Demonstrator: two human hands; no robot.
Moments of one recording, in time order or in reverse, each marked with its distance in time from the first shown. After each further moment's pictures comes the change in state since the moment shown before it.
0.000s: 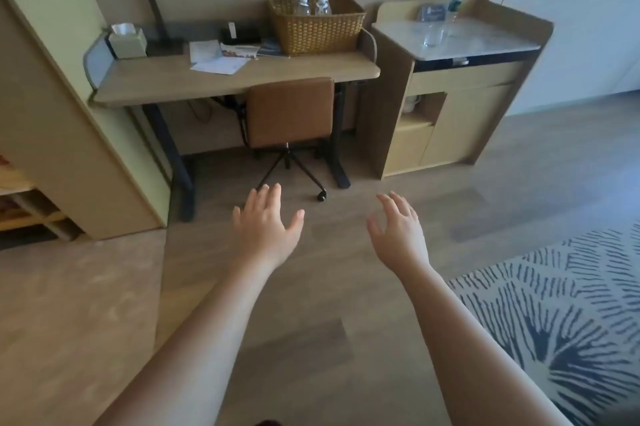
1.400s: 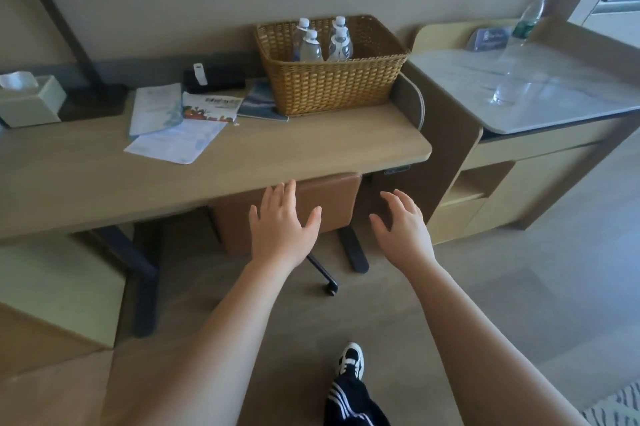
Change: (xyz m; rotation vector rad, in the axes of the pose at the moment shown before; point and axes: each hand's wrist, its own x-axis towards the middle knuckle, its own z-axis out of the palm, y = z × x) left_hand 0.640 0.017 0.116 -0.122 -0.028 0.002; right_hand 0.636 -0.037 0.155 -0.004 -0.037 0.032
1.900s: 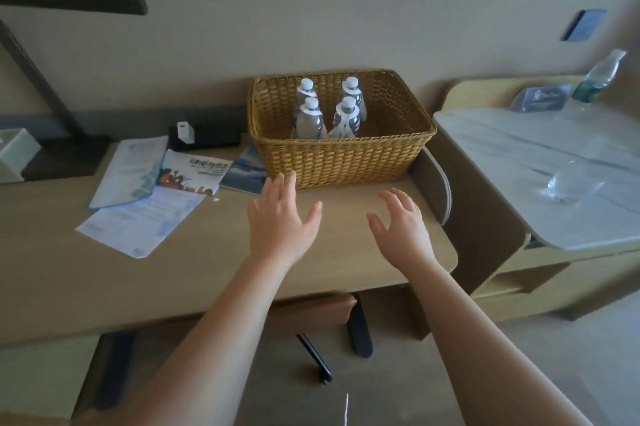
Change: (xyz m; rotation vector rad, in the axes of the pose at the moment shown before) left_hand 0.278 0.081 0.016 0.053 0.163 -0.010; right_hand 0.310 -0.011 -0.015 -0.008 -0.030 -0.154
